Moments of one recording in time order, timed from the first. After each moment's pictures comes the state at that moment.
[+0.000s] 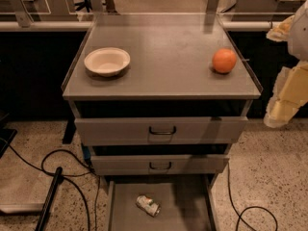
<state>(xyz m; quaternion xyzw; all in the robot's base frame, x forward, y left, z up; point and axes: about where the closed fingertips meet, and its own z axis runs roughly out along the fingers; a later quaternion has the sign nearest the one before) 0.438 -0.211 0.996 -0.60 0.77 -0.06 0.19</state>
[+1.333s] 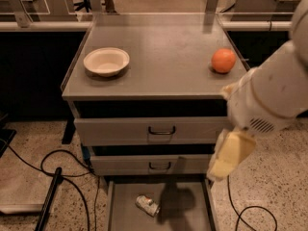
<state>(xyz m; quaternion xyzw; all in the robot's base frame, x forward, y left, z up) 0.402 -0.137 0.898 -0.59 0.78 0.01 0.19</state>
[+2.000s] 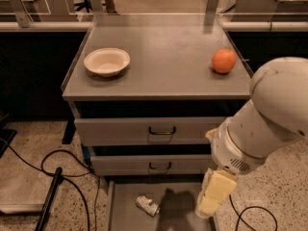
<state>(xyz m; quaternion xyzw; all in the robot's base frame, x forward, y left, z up) 0.363 -0.119 0.797 -0.59 0.79 0.09 0.12</state>
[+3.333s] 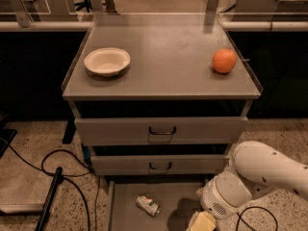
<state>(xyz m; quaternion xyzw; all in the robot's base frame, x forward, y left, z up) 0.323 -0.108 0.600 -0.48 0.83 0.27 0.06</state>
